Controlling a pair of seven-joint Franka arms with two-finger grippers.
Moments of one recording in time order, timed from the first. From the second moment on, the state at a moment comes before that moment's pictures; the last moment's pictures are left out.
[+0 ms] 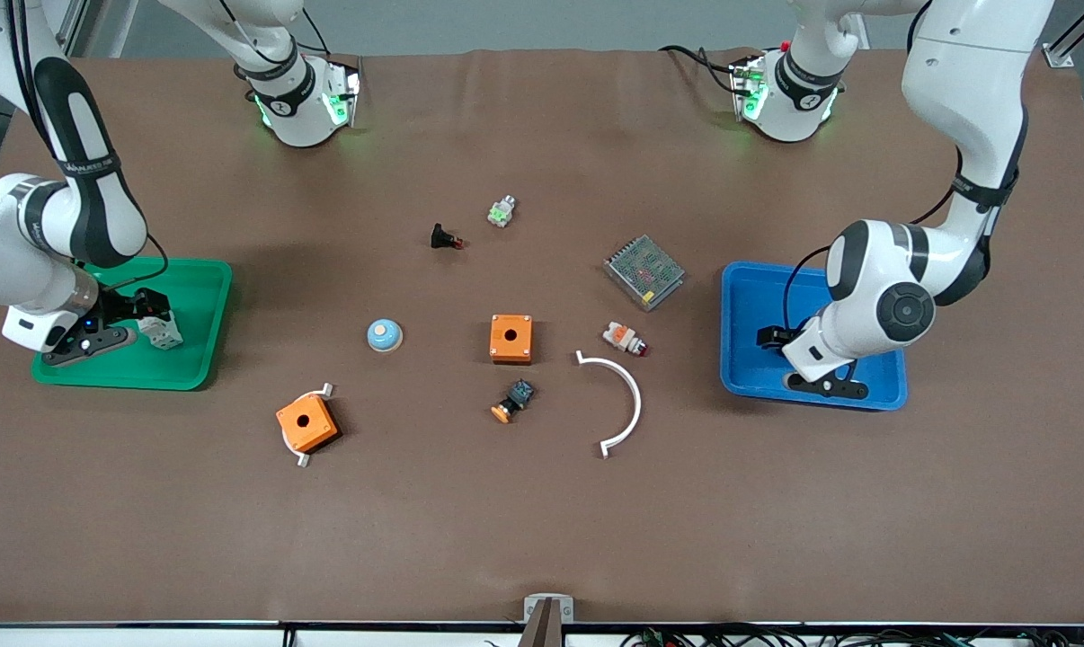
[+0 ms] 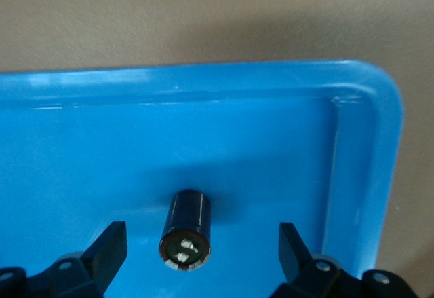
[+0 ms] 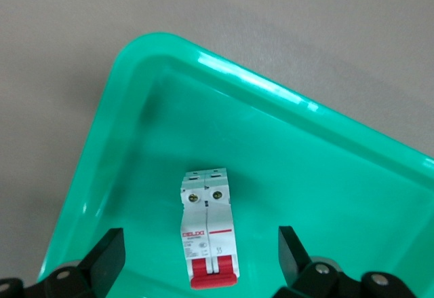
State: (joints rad) left arm -0.09 0.46 -0.08 -2.02 0.00 2.31 0.00; right arm -0.23 0.30 -0.12 -2.17 -0.10 2.41 -0.64
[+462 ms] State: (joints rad) left arm -0.09 0.47 -0.07 -2.04 0.02 2.32 0.00; right arm -0.26 0.40 -0.12 -2.17 -0.13 2.50 -0.67
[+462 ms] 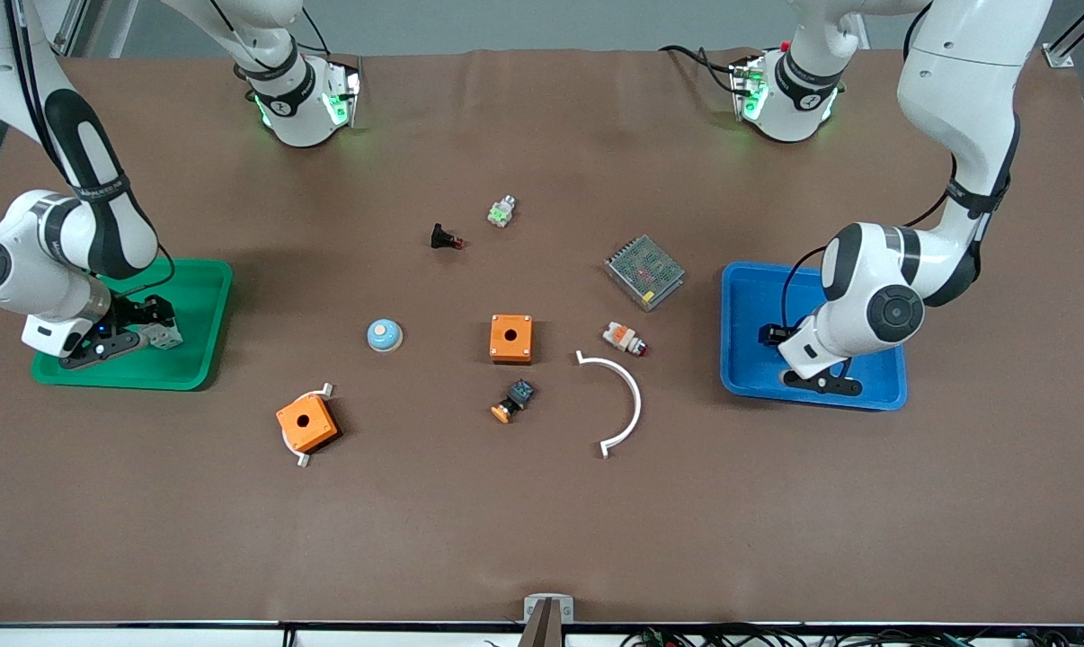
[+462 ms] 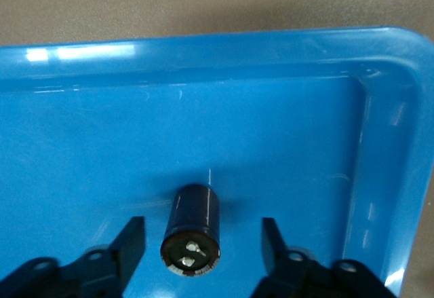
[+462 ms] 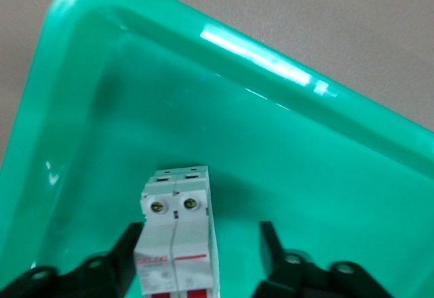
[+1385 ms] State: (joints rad) left arm -0.14 0.46 -0.08 -1.86 0.02 2.19 -0.12; right arm -0.11 0.27 -0.08 -1.91 -0.12 1.98 -0.47
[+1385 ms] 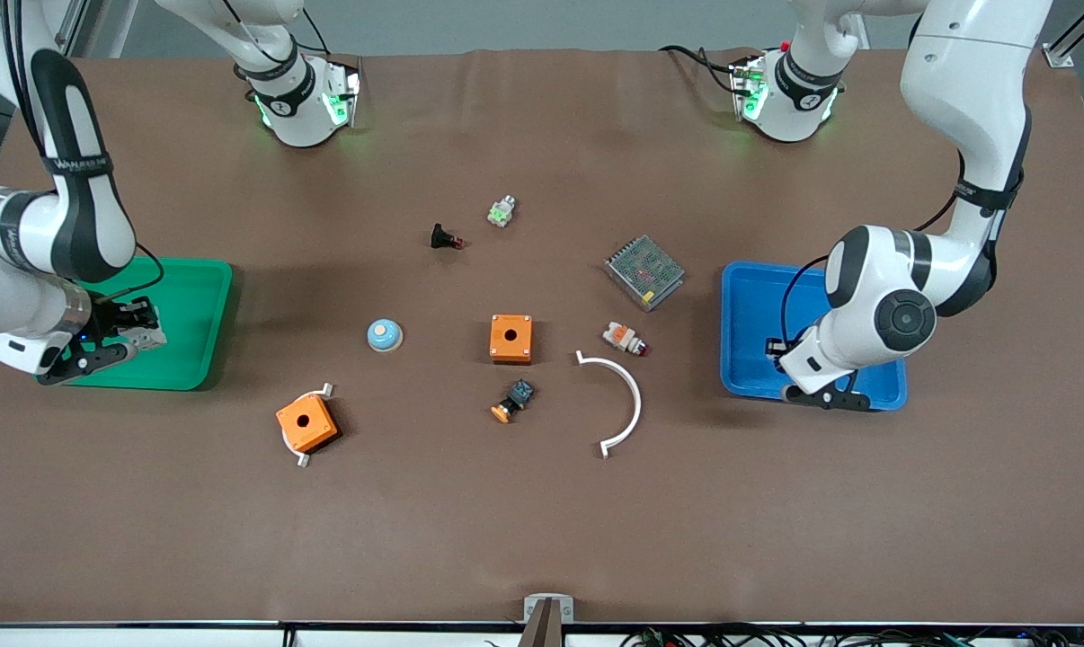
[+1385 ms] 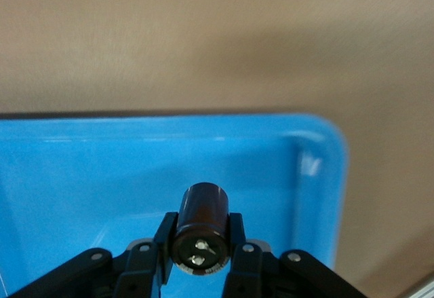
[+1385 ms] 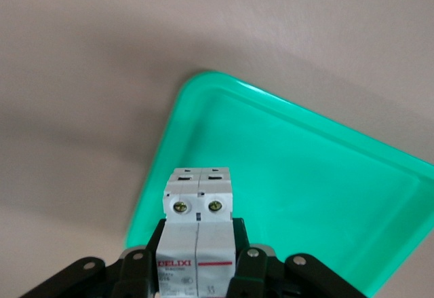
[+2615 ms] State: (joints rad) left arm -0.51 0.83 -0.09 -1.40 -0.10 2.38 -0.92; right arm 0.52 0.53 -0.08 -1.59 0.14 1.92 0.47
